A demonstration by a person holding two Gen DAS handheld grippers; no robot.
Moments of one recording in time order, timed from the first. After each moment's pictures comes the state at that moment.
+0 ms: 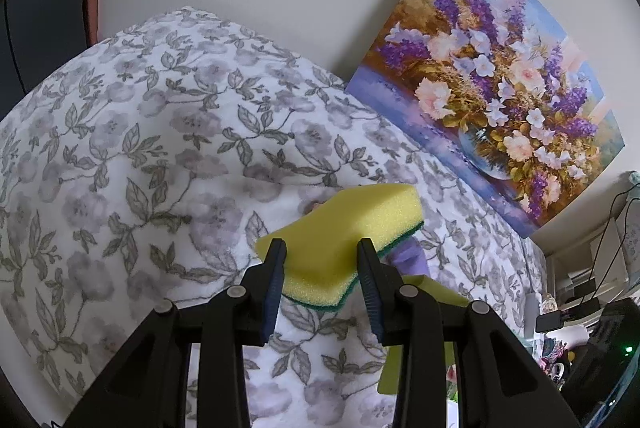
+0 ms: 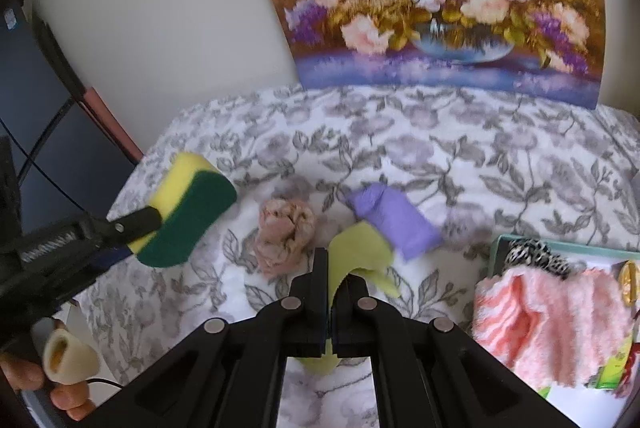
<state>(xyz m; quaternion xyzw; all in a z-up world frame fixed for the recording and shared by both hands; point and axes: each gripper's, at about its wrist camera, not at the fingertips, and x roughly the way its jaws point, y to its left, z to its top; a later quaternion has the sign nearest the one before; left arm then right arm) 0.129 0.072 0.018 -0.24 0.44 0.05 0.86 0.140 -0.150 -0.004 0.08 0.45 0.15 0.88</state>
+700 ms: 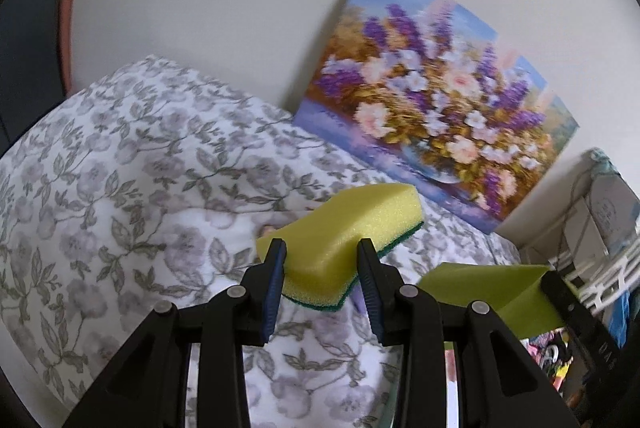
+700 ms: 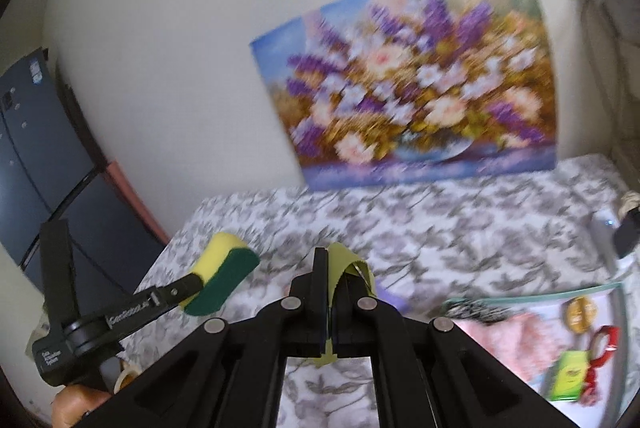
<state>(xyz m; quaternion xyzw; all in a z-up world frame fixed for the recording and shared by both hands) 0.105 0.027 0.075 -0.20 0.38 0.00 0.90 0.093 -0.215 0.100 0.13 0.31 0.13 0.93</state>
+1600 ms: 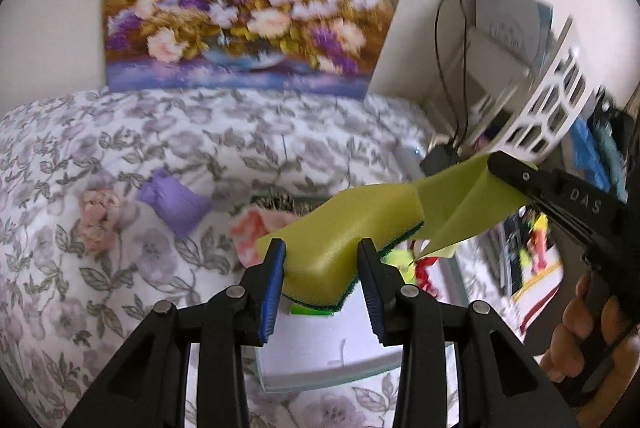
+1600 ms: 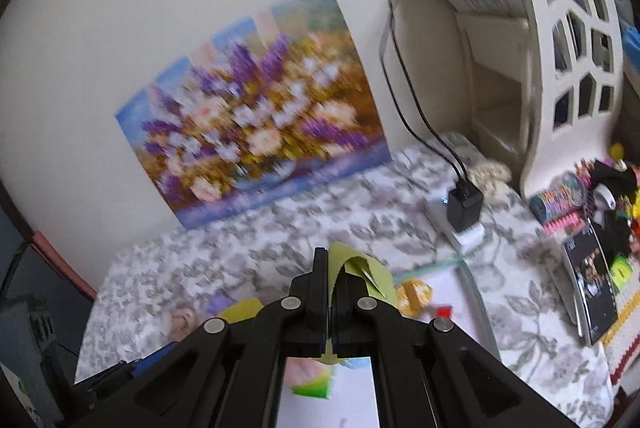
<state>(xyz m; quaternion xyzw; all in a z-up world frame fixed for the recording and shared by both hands) 0.079 -0.195 0.050 -0.04 0.47 -0.21 0.86 0.045 -0.391 0.096 0.19 0.33 -0.06 0.92</state>
